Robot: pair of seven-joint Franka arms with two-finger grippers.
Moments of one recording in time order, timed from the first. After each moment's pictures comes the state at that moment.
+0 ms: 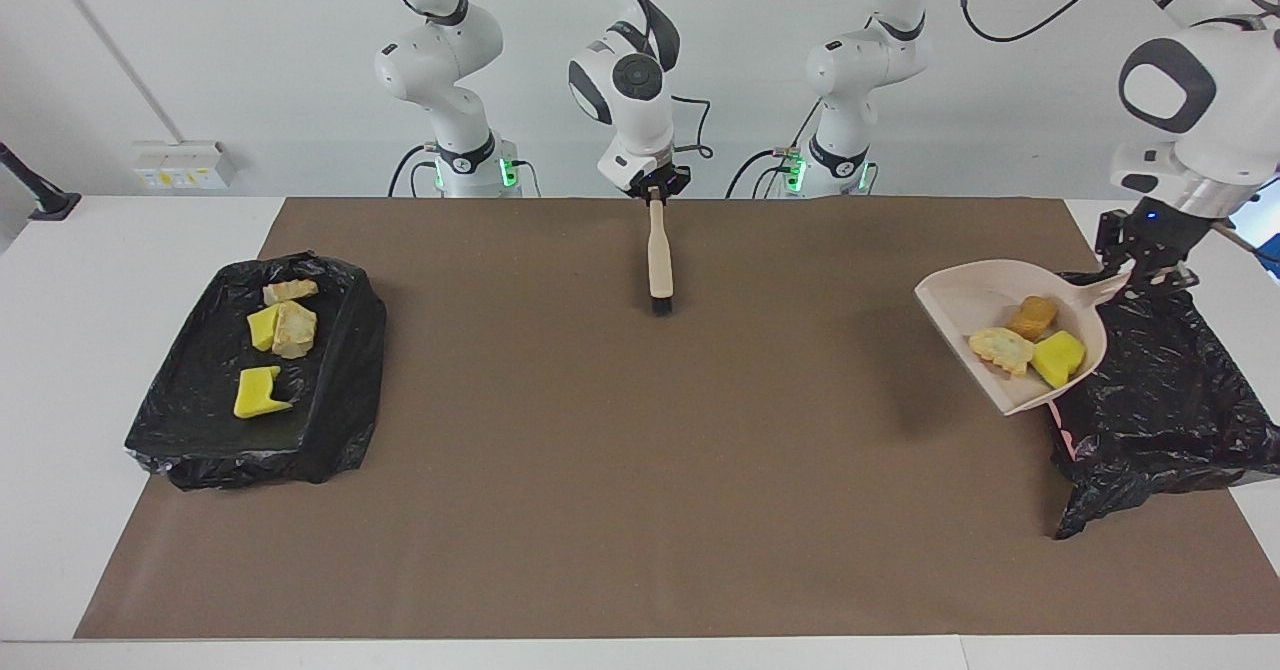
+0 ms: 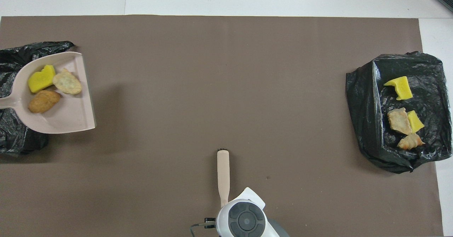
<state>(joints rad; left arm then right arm) 0.39 0.08 -0.05 -1.73 0.04 1.91 1.69 0.76 -0.07 0.15 -2.41 0.38 2.22 0.67</state>
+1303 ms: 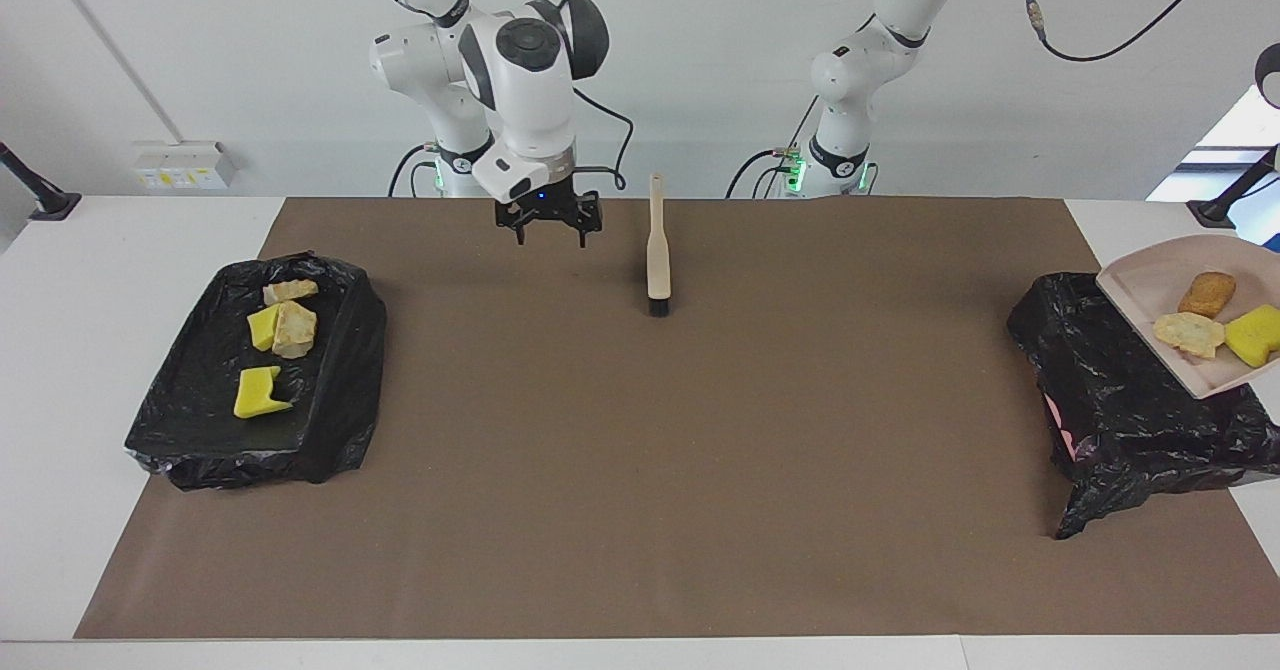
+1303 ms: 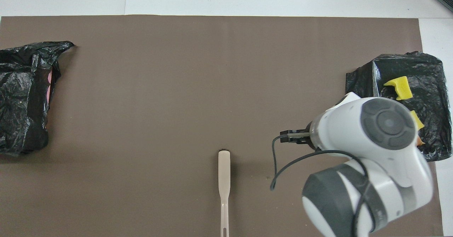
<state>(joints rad) 0.52 0.26 -0.07 -1.48 0.57 1.99 1.83 0.20 -0.13 0.12 -2.02 0.01 1.89 0.33</state>
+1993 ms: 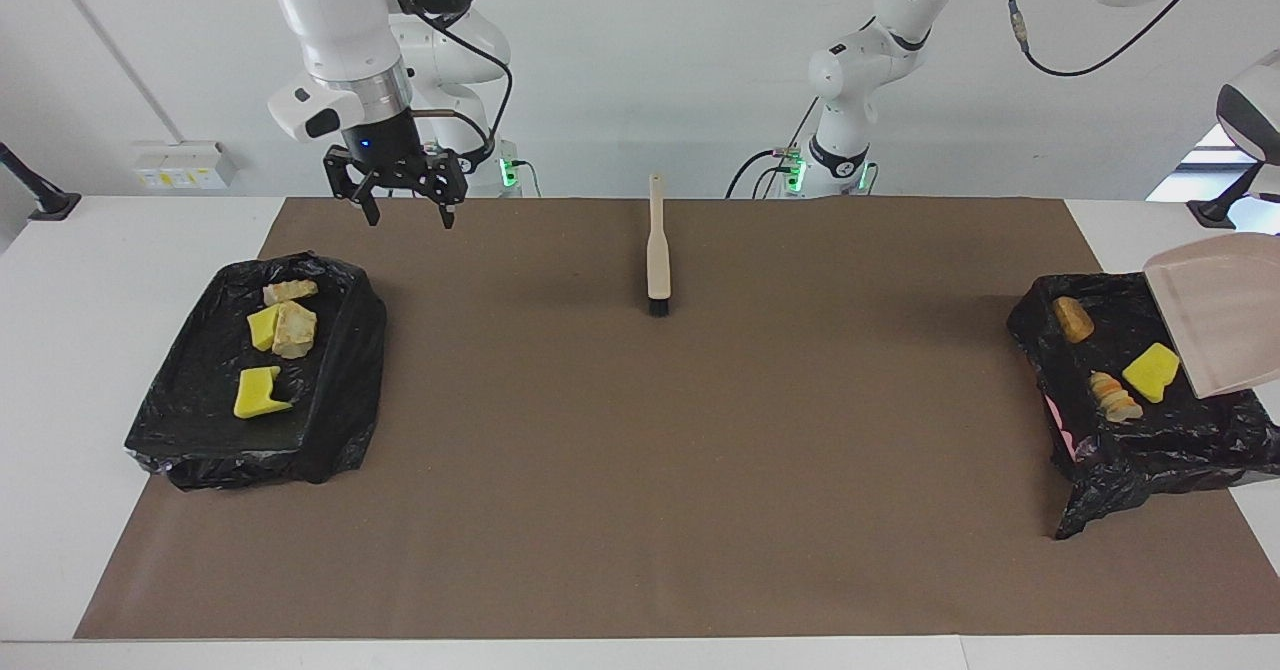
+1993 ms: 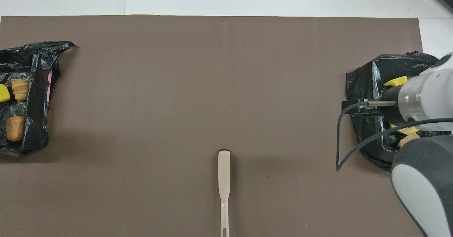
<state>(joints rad) 0.43 0.27 -0.07 -1.49 0.89 2.01 1.83 0.01 -0.12 0.11 -1.74 -0.02 1.68 0.20</state>
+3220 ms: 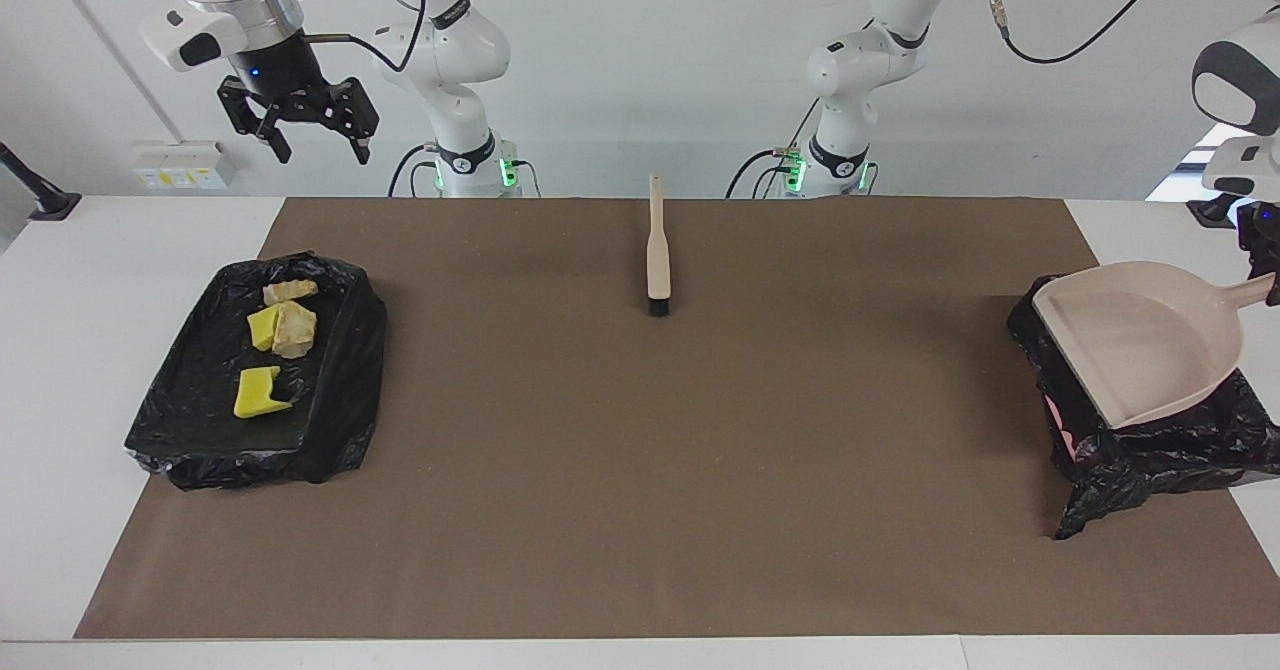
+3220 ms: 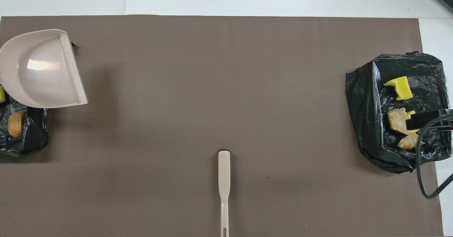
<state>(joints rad) 0.21 0.21 -0.11 -1.52 0.28 1.77 1.32 0.06 -0.13 -0.07 -1.60 -0.02 1.44 0.02</state>
